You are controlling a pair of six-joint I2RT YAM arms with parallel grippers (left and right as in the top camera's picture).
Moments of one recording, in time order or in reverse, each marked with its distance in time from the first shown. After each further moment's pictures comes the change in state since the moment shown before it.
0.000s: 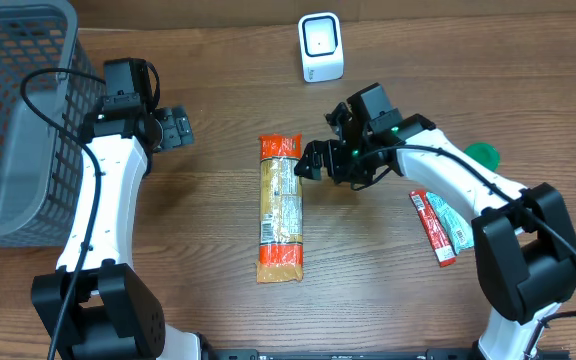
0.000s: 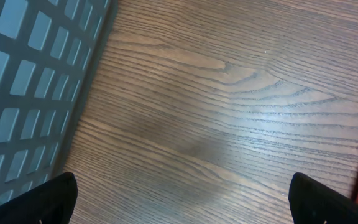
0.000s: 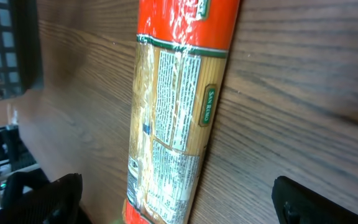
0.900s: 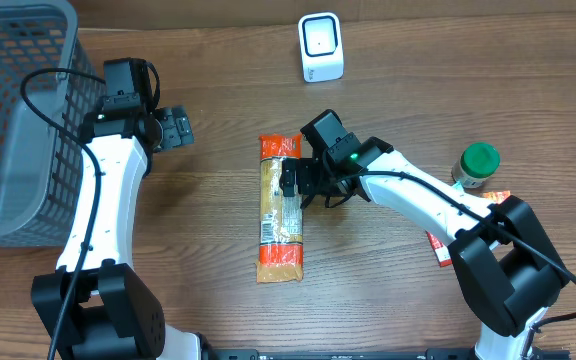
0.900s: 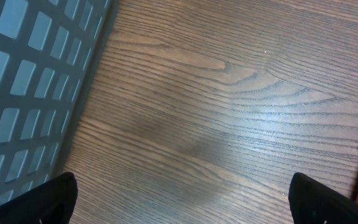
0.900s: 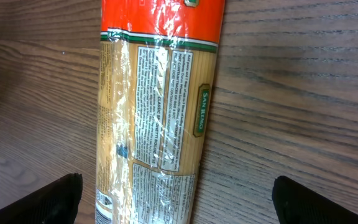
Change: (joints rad) left arm 0.000 0.000 0.000 0.000 0.000 0.000; right arm 0.177 0.000 -0.003 0.024 0.360 0.167
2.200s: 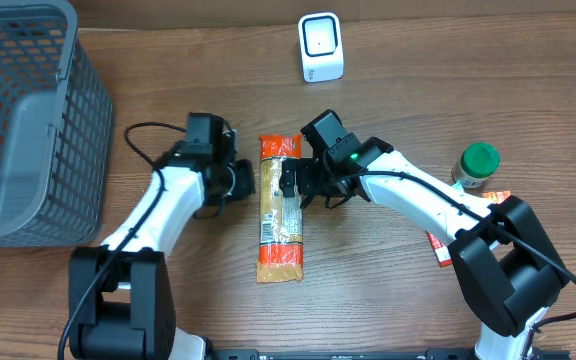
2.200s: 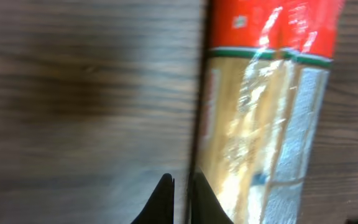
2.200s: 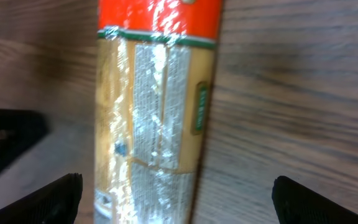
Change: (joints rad) left arm -0.227 0.001 -0.388 0.211 0.418 -0.115; right arm 0.000 0.000 -0.001 -0.005 -0.023 0.003
